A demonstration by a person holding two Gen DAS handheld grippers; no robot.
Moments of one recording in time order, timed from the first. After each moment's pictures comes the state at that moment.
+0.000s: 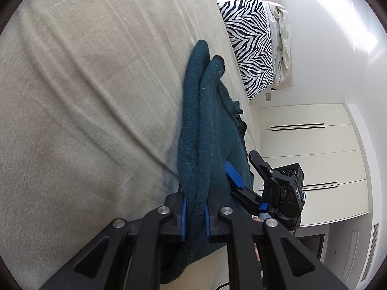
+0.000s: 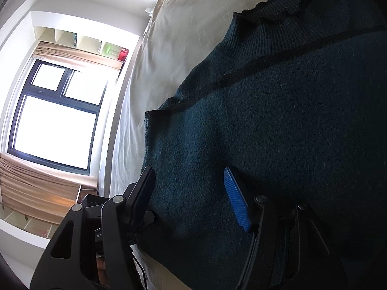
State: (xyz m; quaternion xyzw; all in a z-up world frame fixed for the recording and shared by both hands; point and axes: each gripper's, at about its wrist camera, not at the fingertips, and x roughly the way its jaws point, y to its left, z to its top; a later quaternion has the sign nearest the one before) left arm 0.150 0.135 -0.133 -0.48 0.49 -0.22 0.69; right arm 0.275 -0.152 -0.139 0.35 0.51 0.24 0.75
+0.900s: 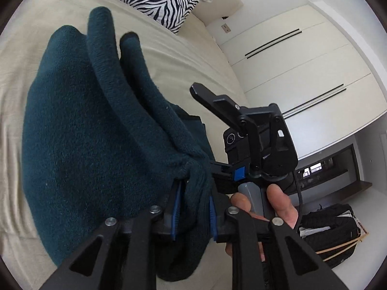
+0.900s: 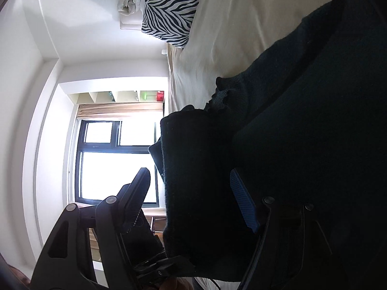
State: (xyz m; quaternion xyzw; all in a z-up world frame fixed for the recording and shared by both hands) left arm 0.191 -0.183 -0.042 -0.25 0.51 -0.38 0.73; right arm 0.255 -0.394 -0.134 0.57 0.42 0.27 0.66
